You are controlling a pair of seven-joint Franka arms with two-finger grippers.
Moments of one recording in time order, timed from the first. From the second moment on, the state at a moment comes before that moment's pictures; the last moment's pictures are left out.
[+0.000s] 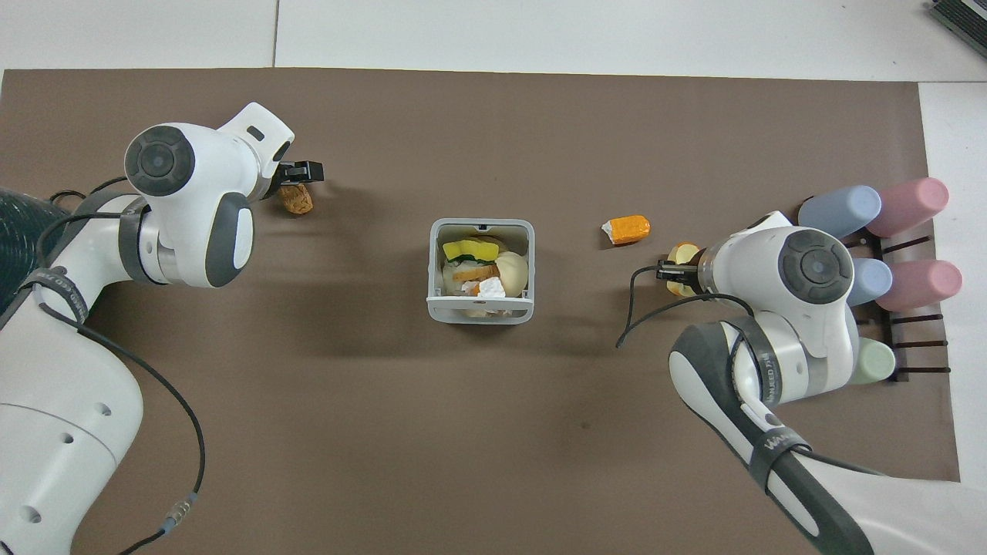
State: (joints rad) left arm -0.23 0.52 0.05 -1.76 0.00 2.59 -0.20; right arm 0.20 0.14 -0.02 -2.19 -0.05 2.49 0.37
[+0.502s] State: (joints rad) left arm -0.23 0.52 0.05 -1.77 0.00 2.61 -0.20; right arm 0.24 0.04 0.00 -2.04 -0.05 2.34 0.37
